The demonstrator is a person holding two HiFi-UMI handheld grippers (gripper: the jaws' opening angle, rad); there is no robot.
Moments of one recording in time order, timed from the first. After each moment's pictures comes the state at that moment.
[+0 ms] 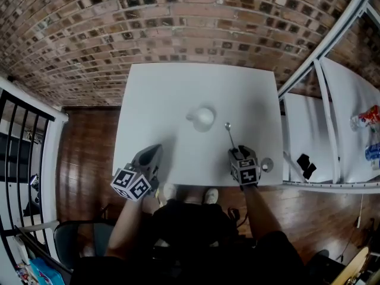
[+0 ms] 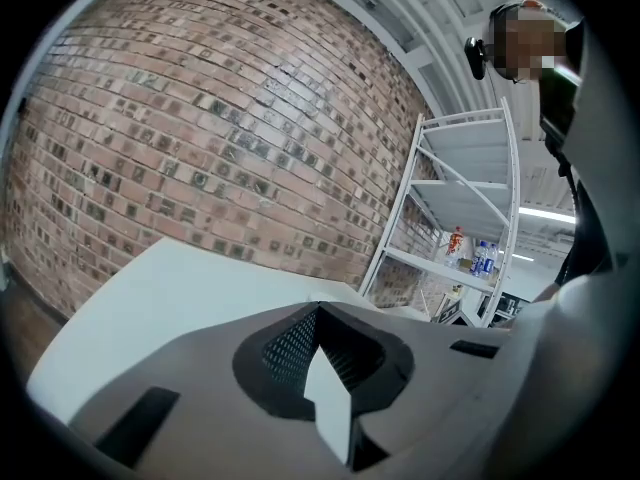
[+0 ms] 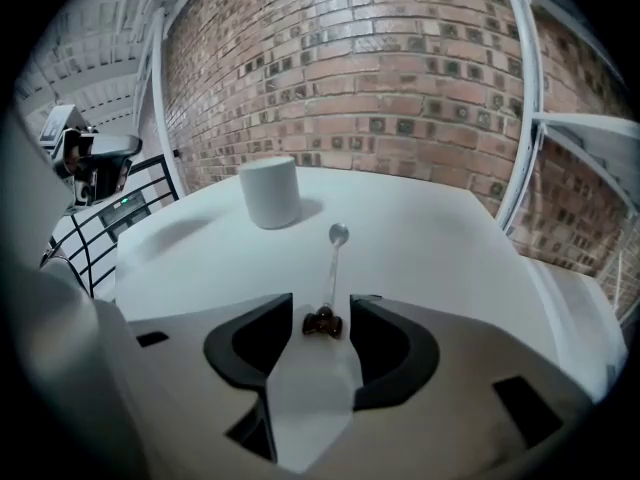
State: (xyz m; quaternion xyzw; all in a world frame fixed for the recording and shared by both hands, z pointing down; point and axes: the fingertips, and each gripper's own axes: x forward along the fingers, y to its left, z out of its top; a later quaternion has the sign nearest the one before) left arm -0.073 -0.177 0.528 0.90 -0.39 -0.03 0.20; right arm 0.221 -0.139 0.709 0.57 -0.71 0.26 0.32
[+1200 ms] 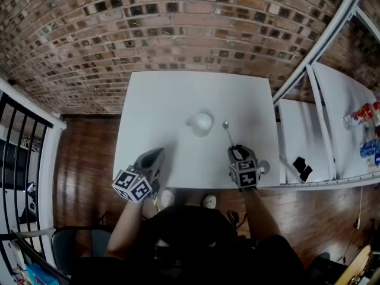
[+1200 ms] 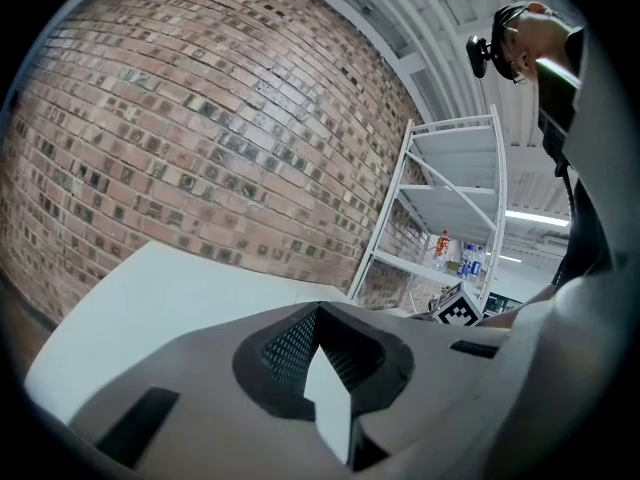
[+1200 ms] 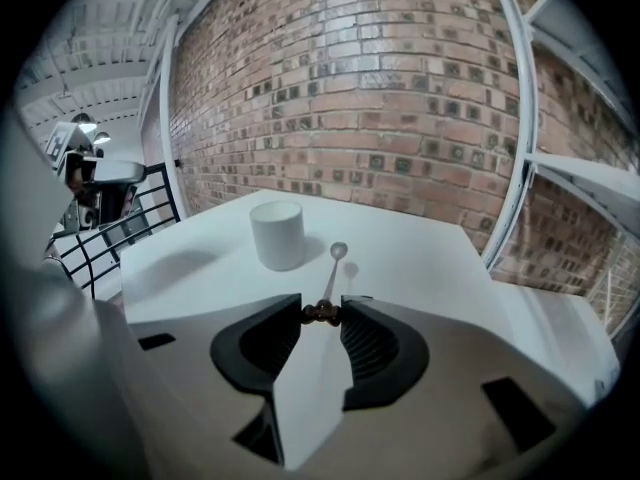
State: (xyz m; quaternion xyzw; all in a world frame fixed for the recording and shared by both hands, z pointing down) left arm -0.067 -0.167 0.516 0.91 -0.36 -0.04 0.19; right arm 0.208 -0.147 0.645 0.59 -0.72 0.21 0.30
